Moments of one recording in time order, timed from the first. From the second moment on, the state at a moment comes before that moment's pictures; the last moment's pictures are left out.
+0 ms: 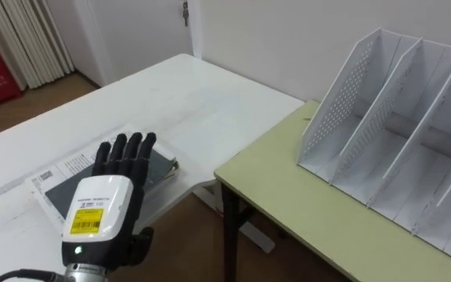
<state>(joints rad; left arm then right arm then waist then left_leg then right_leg) 0.22 0.30 -0.11 -0.06 1.07 -0.07 0.38 0.10 -0.24 0.01 1.24 0.06 -0.11 0.06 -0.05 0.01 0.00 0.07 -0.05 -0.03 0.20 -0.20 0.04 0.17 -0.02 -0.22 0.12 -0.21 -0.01</state>
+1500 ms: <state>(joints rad) 0.22 0.29 -0.01 0.15 0.97 0.08 0.21 0.11 -0.29 0.02 1.23 -0.01 -0.02 0.05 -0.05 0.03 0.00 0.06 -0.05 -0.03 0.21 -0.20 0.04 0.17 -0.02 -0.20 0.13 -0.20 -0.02</state>
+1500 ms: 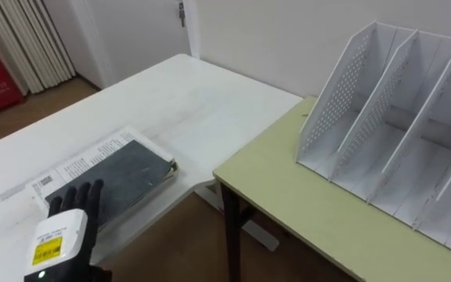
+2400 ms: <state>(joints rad) 0.12 0.30 0.04 0.14 0.94 0.13 0.17 0.16 -0.30 0.02 1.20 -0.25 0.09 0.05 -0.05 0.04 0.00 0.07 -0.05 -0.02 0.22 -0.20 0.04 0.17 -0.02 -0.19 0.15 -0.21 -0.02</state>
